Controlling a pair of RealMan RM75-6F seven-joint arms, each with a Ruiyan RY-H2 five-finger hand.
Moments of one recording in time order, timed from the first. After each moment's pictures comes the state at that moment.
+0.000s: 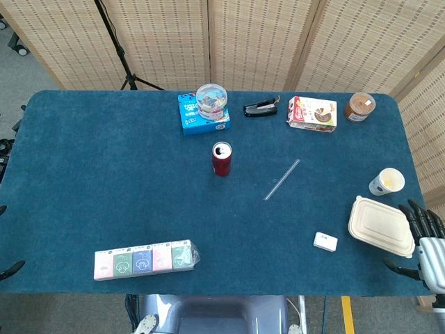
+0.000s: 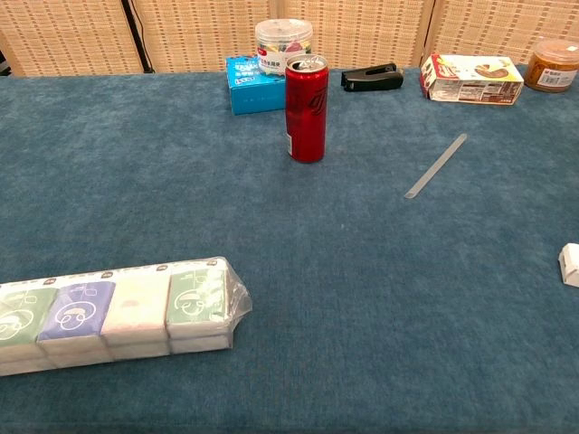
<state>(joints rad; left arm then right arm) 0.02 -0.94 0.04 -1.61 1.65 1.63 -0.31 0.03 -0.96 0.04 -1.75 -1.53 1.51 0.13</state>
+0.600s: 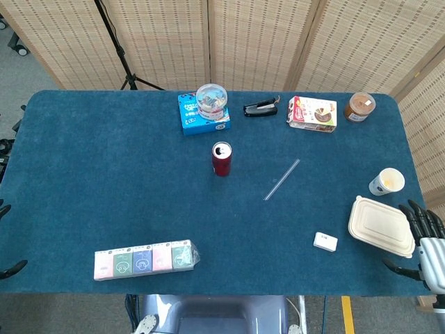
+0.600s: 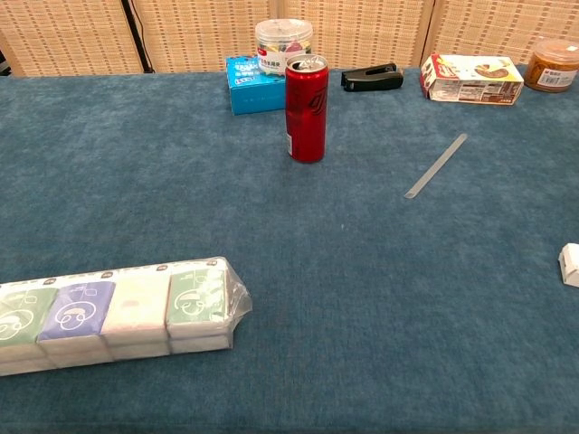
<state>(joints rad) 0.00 -0.94 0.04 -1.61 1.65 1.60 -0.31 0.02 -0.95 0.04 -1.76 -1.53 1.51 0.14</state>
